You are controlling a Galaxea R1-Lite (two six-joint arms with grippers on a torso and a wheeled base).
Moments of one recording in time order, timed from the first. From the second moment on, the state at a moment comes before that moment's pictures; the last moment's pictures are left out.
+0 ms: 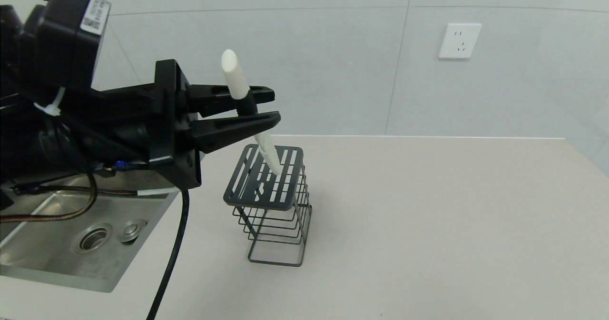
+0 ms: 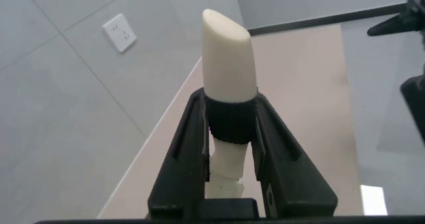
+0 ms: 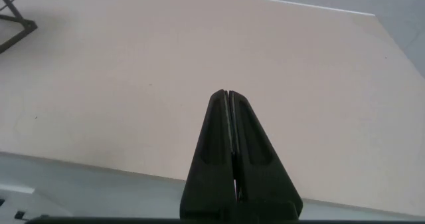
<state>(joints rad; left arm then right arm) -0.41 1.46 -0.94 -0.61 -0.88 0.44 0.00 0.00 0.00 -0.01 0.04 -0.11</state>
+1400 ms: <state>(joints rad) -0.31 1.65 -1.10 -0.60 -1.12 0.51 0.00 0.00 0.00 0.00 0.05 -0.03</state>
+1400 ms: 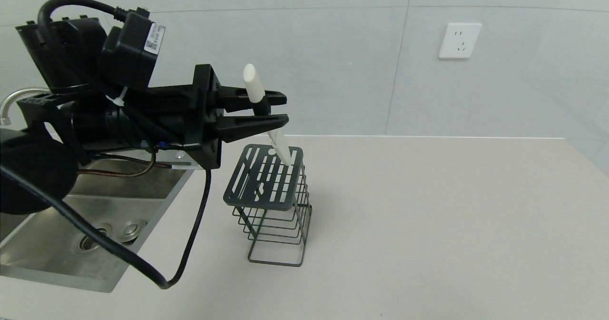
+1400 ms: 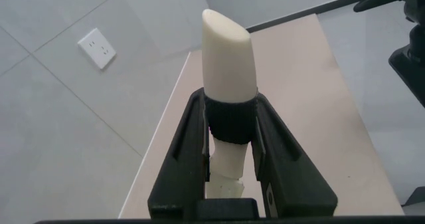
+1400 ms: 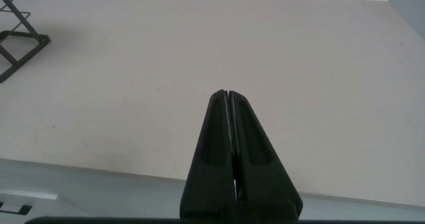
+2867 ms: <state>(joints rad) -0.30 1.70 -1.10 -0.60 -1.12 0.51 0.00 0.00 0.00 0.00 0.05 -0.03</state>
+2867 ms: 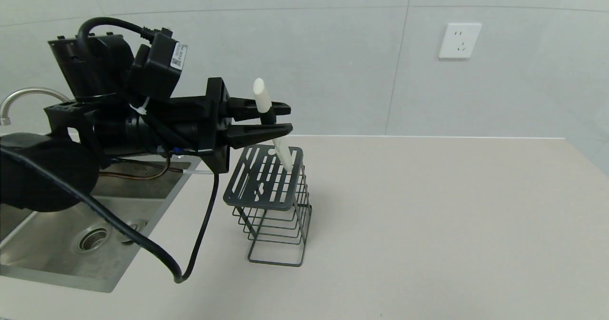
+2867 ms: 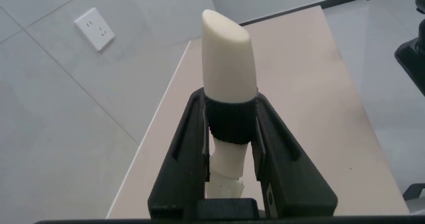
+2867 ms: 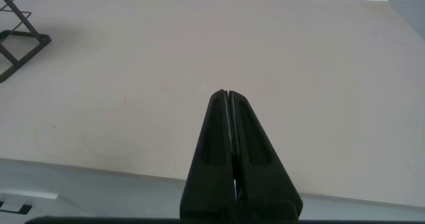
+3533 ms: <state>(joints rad) -0.31 1.75 -1.10 -0.60 -1.12 0.51 0.00 0.00 0.00 0.00 0.05 -0.03</state>
